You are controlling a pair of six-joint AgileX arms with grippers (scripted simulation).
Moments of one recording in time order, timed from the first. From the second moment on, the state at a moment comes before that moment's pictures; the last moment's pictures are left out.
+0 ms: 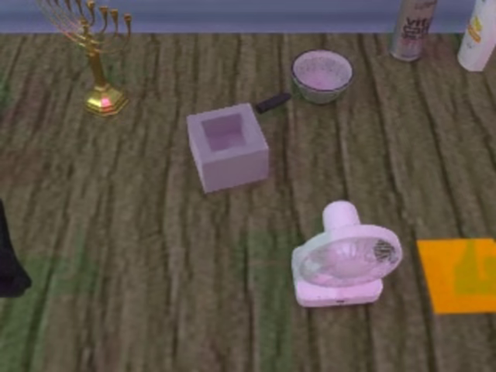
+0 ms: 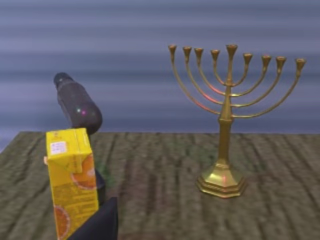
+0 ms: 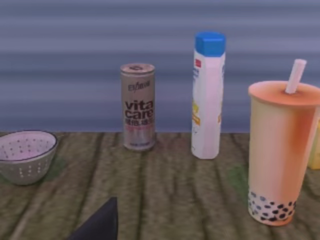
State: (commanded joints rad) left arm 0.00 0.00 0.00 0.00 0.00 0.00; right arm 0.00 0.00 0.00 0.00 0.00 0.00
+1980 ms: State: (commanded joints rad) left arm 0.00 0.00 0.00 0.00 0.00 0.00; right arm 0.71 1.85 1.68 -1.40 0.00 -0.94
